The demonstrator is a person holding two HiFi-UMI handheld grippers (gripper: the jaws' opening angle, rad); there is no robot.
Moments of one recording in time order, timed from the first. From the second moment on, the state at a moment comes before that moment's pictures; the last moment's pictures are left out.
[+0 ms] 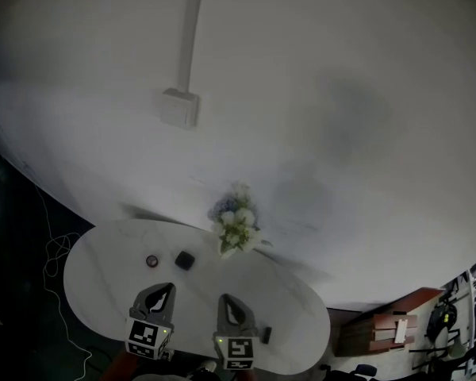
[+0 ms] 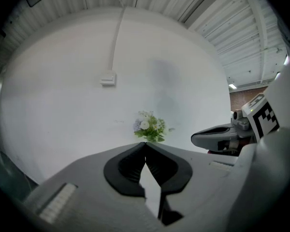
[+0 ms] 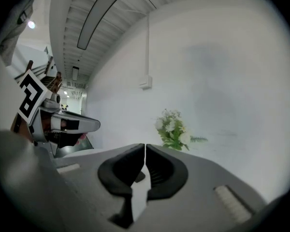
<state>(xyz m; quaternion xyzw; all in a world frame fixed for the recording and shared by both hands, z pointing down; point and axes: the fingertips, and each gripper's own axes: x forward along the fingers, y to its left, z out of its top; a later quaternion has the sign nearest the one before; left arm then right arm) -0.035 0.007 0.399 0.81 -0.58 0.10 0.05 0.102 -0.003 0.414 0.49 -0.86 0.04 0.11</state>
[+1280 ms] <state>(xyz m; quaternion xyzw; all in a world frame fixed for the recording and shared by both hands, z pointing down) -0.282 0.008 0.529 0.68 -0.70 0.13 0.16 -0.168 -0.086 0.605 0.31 -0.91 0.11 0.26</state>
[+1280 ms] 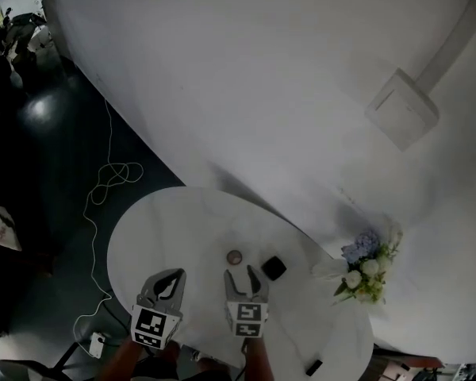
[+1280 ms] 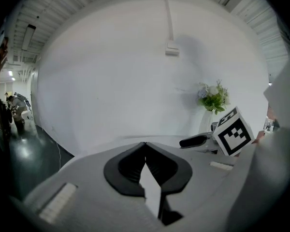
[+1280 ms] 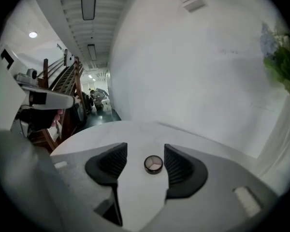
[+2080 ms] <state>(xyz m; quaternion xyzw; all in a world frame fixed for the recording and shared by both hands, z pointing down) -0.299 0.008 0.595 0.67 -0.69 0.15 0.22 -0.190 -0.115 0.689 0.31 -0.88 0.13 0.33</state>
